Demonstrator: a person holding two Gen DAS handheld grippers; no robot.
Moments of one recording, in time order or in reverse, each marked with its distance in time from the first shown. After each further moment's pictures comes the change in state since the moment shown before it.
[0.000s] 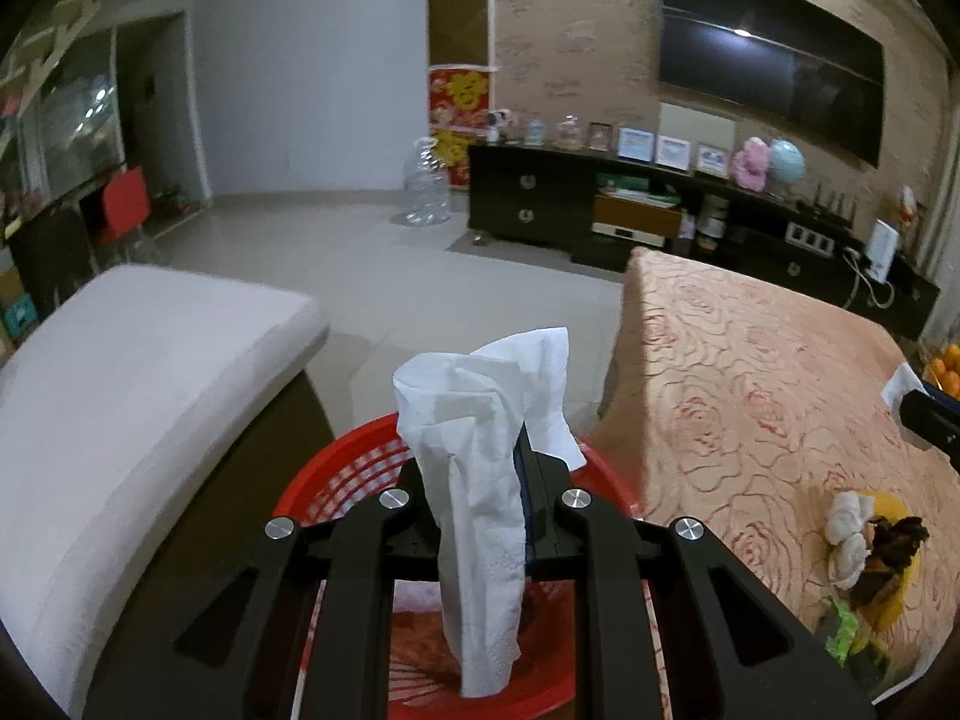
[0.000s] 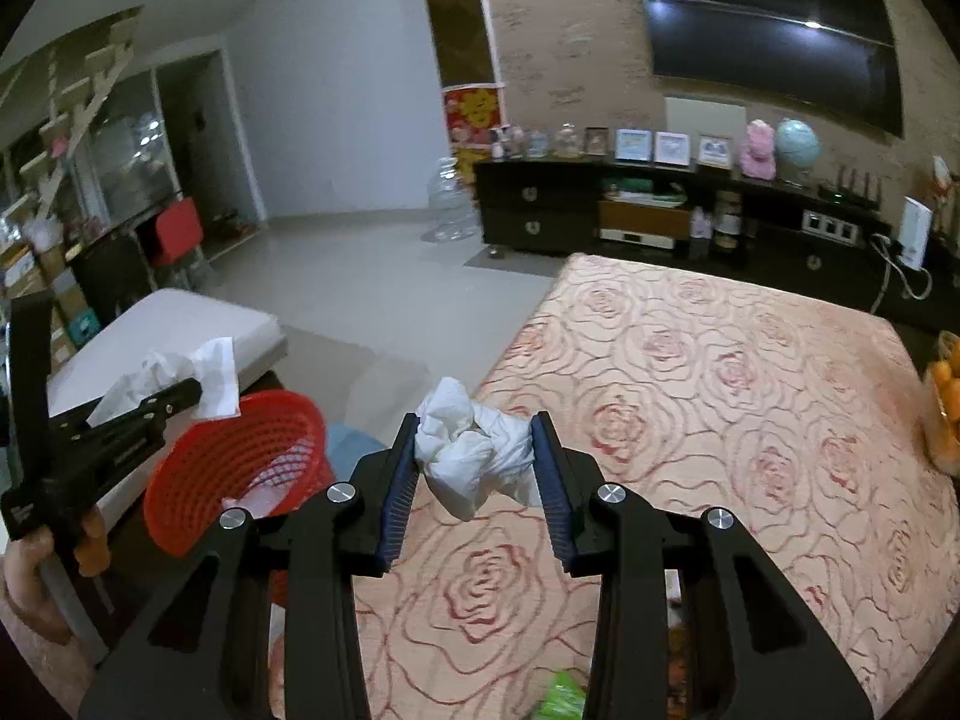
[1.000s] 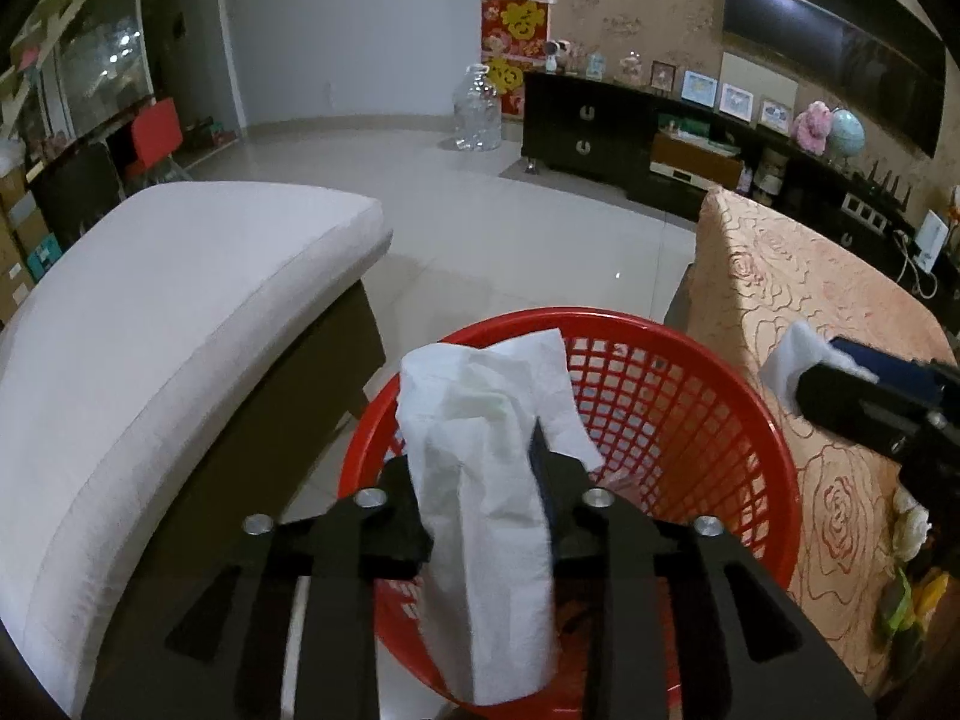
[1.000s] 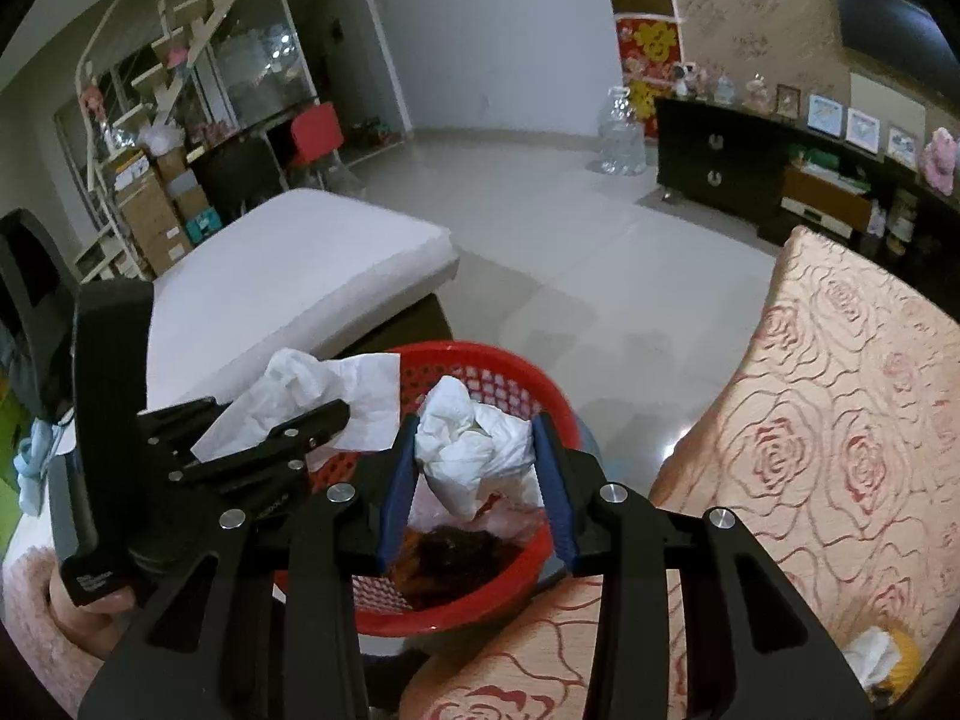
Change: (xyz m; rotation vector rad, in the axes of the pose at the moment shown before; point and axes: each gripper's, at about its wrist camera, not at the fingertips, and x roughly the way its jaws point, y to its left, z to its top) left arm 0.036 0.053 -0.024 -0.052 0.169 0.084; right arm 0.099 0.127 0.012 -0.159 0.207 0.334
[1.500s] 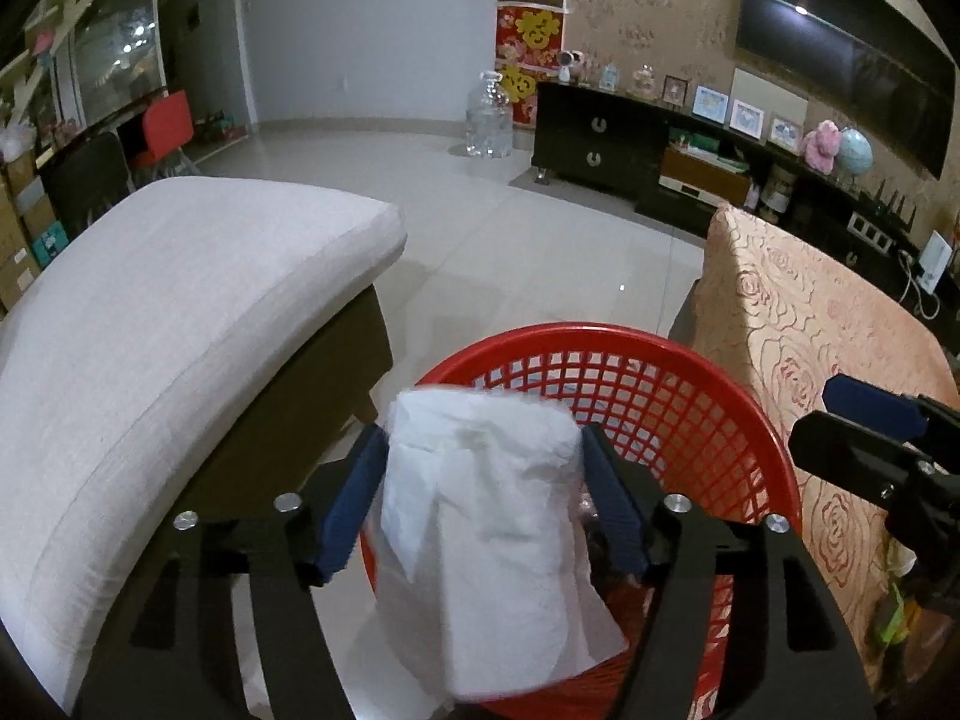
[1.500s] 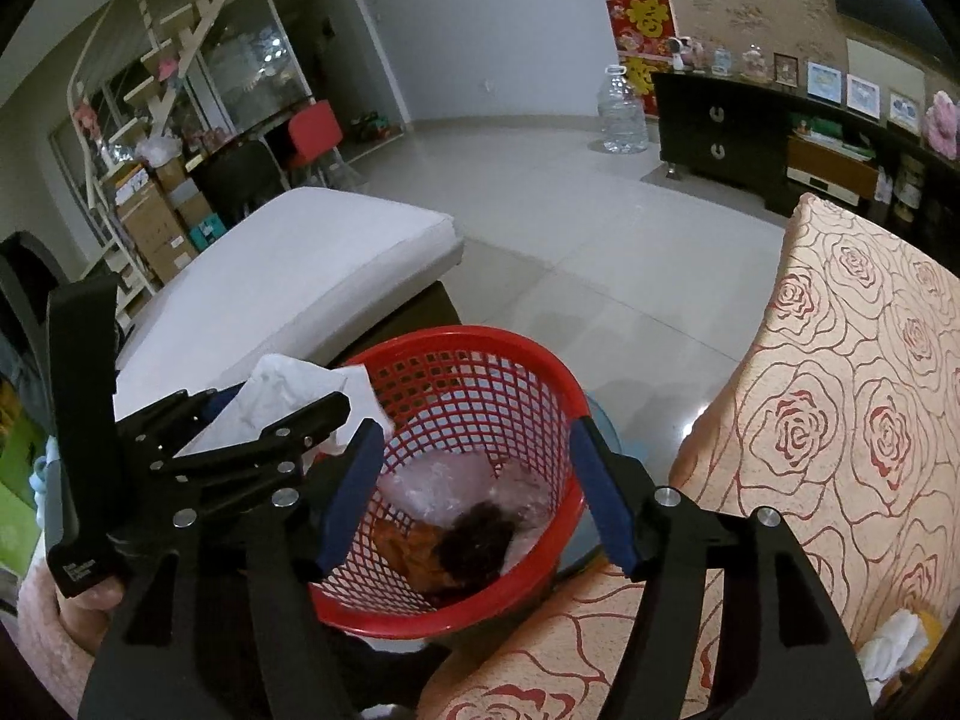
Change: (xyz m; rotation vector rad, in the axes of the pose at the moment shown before) left arm -0.004 0.012 0.002 -0.040 -0.023 -0.002; right arm 0.002 -0.006 -0.004 0.054 0.020 0.029
